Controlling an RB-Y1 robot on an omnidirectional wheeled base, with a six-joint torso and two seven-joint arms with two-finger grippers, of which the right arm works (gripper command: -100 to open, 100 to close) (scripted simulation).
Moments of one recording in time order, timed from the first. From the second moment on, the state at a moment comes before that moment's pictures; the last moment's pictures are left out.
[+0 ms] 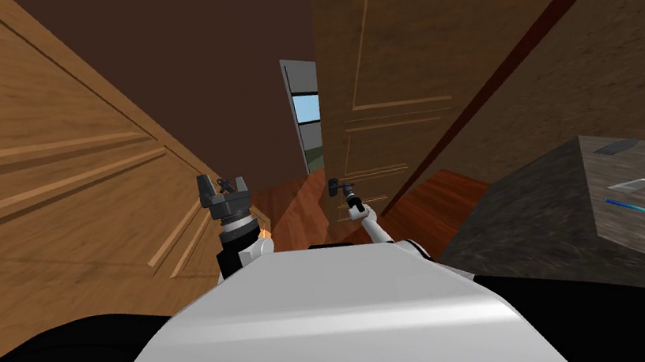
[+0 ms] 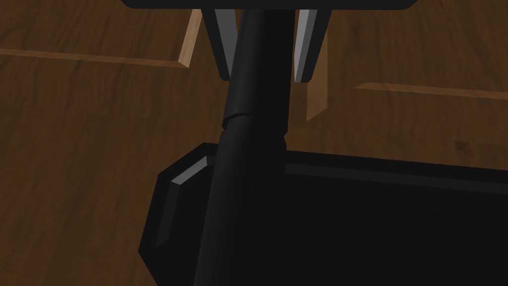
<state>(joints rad) -0.31 -0.06 0.04 -0.92 0.06 -0.36 -0.10</state>
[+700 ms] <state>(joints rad) -0.30 -0.06 -0.04 -0.93 0.05 -0.35 -0.07</state>
